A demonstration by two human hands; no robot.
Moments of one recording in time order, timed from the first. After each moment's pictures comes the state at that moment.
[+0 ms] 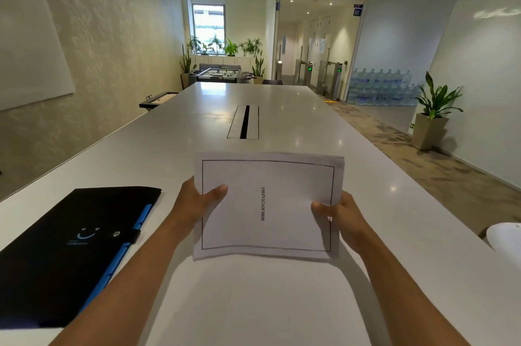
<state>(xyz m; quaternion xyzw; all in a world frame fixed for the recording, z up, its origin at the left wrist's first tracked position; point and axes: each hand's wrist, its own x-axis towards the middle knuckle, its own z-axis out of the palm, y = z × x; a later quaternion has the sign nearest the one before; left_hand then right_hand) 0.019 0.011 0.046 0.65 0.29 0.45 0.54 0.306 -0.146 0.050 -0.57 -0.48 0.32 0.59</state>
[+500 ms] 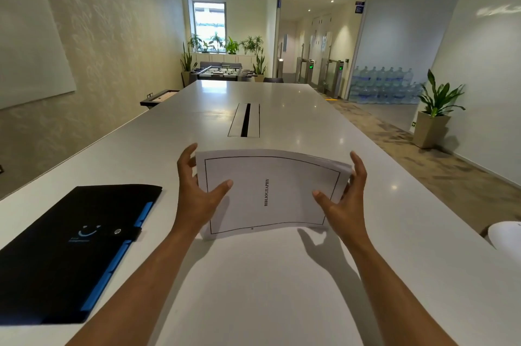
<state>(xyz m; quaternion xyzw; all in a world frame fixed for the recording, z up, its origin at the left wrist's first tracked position) 0.032 -0.014 0.059 0.66 0.29 0.59 0.36 0.288 -0.146 0.053 -0.54 -0.49 0.06 0.68</state>
